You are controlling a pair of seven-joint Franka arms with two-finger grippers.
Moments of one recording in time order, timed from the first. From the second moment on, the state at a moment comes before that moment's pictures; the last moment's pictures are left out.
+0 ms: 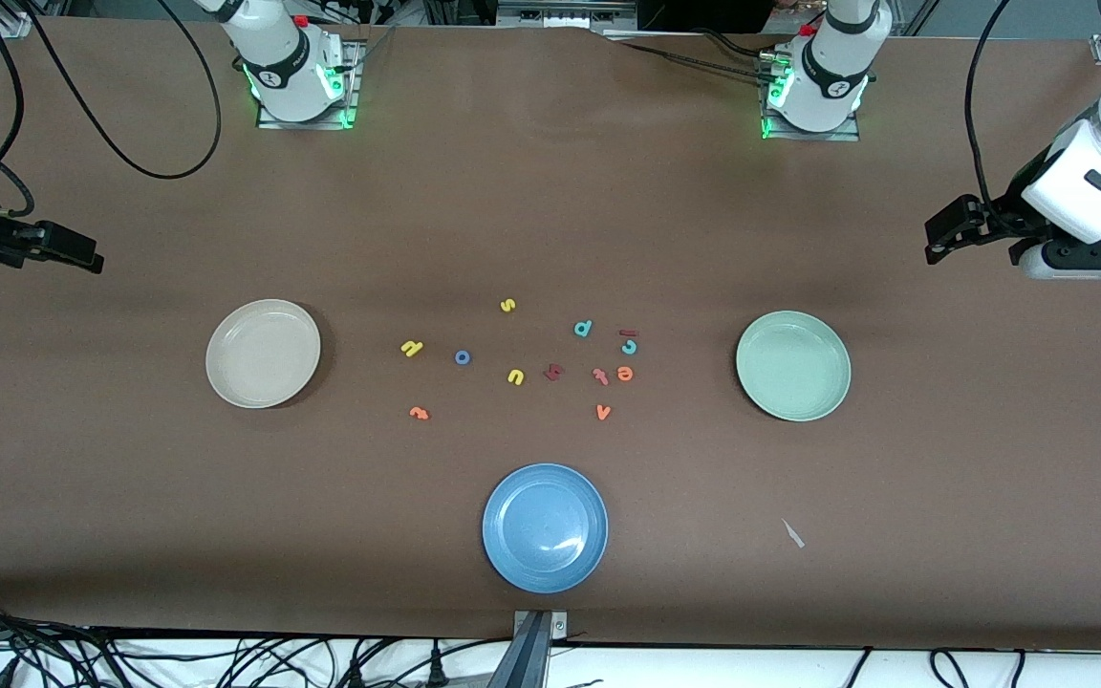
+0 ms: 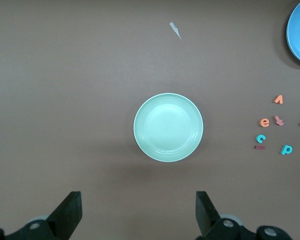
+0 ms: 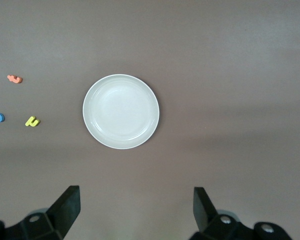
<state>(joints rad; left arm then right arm) 0.01 0.02 -0.11 -1.62 0.00 1.63 -0.11 0.02 0.11 -0.08 -1.58 -0.01 1.59 -0.02</state>
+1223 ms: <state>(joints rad) -0.06 0.16 -0.13 -1.62 -0.11 1.63 -0.11 0.39 0.33 -0.06 -1.80 0.09 2.08 1.03</state>
